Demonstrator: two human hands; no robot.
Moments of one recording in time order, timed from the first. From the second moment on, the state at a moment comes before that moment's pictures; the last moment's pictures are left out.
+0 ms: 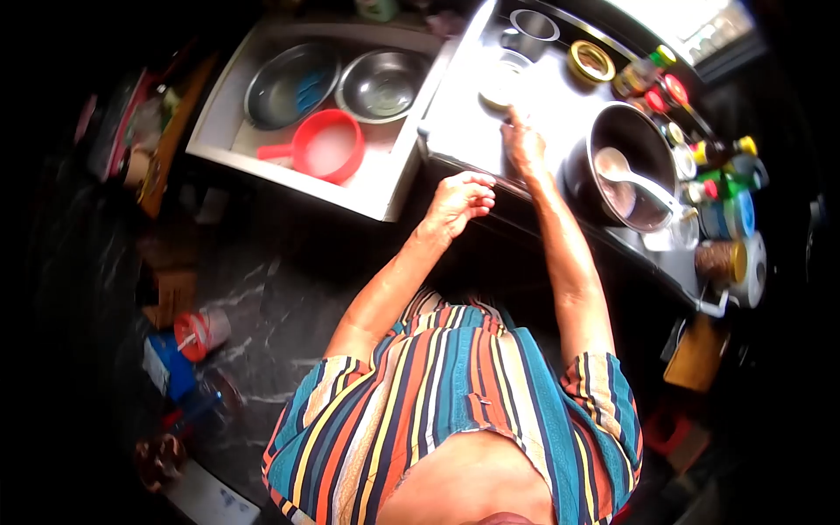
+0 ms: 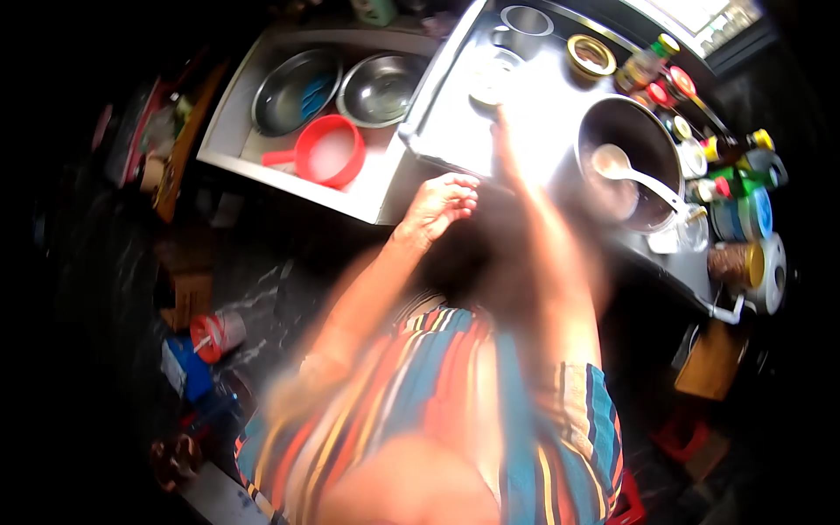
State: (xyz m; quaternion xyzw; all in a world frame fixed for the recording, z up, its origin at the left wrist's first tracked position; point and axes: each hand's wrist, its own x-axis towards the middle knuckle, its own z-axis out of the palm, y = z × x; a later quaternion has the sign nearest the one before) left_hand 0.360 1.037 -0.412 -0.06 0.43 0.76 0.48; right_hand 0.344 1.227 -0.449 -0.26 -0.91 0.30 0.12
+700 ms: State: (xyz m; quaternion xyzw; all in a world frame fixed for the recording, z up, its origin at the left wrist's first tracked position) left_hand 0.397 1.057 -0.405 -0.15 0.34 0.78 0.50; right_hand 0.473 1.129 -0.368 -0.12 -0.95 0.19 0.23
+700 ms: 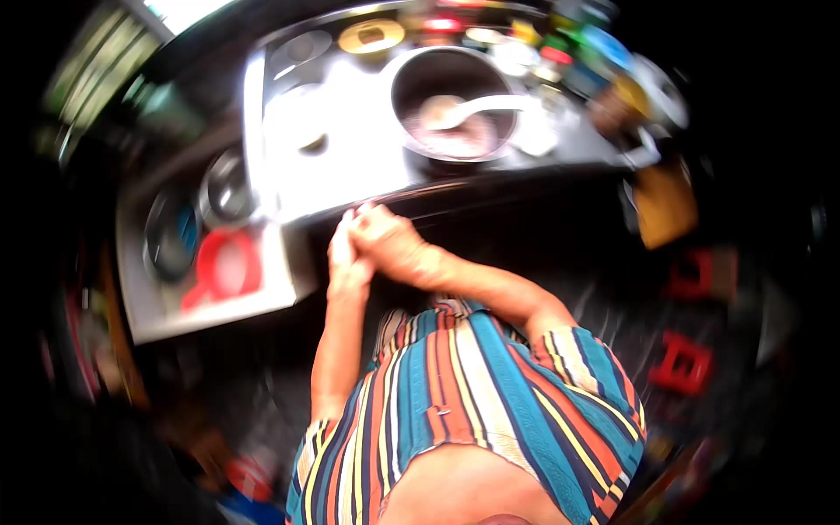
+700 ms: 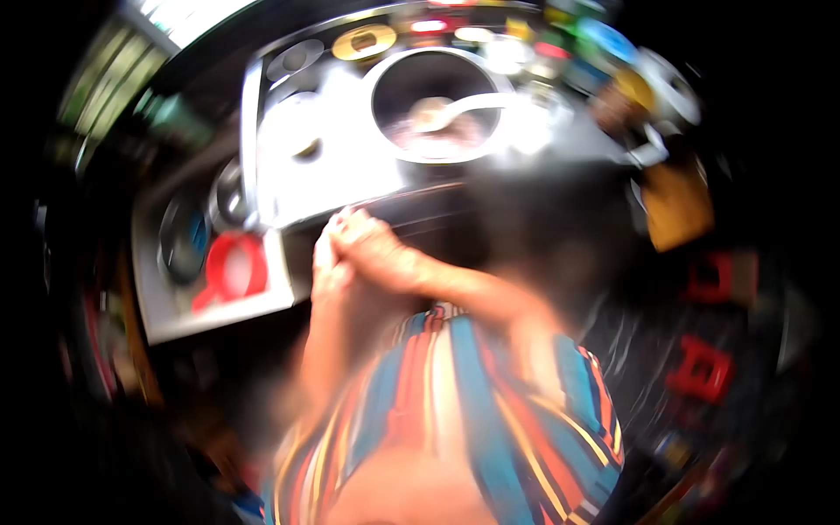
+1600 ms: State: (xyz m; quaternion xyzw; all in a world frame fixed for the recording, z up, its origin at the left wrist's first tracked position) left_hand 0.882 1.347 -0.453 0.05 0.42 0.43 0.79; right_hand 1.049 1.319 -0.393 -0.49 -0.73 0.25 0.41
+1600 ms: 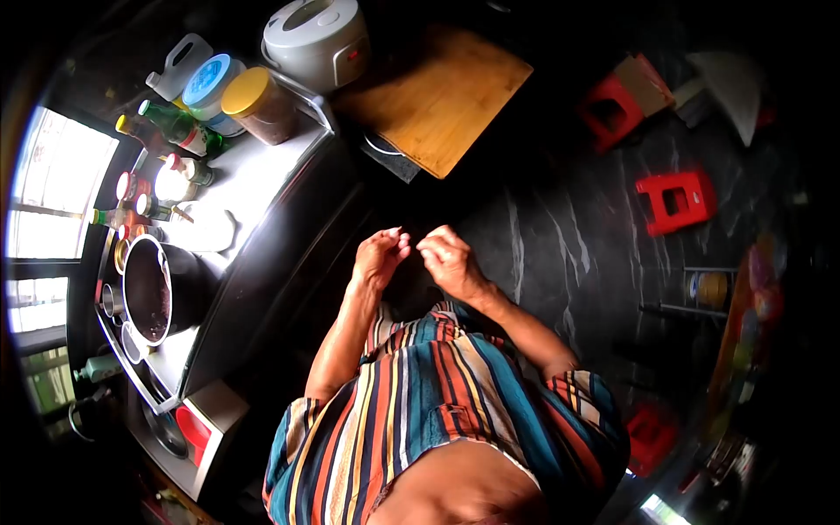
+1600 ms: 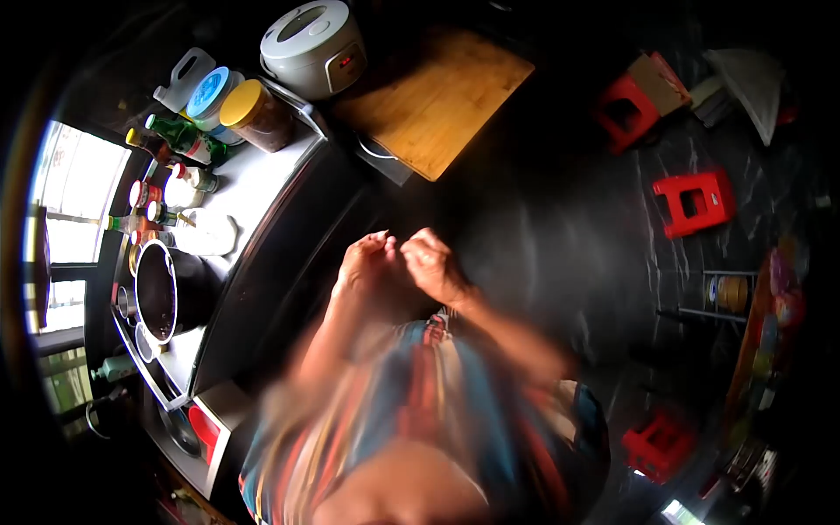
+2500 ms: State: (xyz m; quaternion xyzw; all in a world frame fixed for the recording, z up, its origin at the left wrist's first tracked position) left_hand 1.074 1.626 -0.468 0.44 0.76 0.38 0.29; right_hand 1.396 1.772 -0.436 -0.65 -0.75 -0.08 0.09
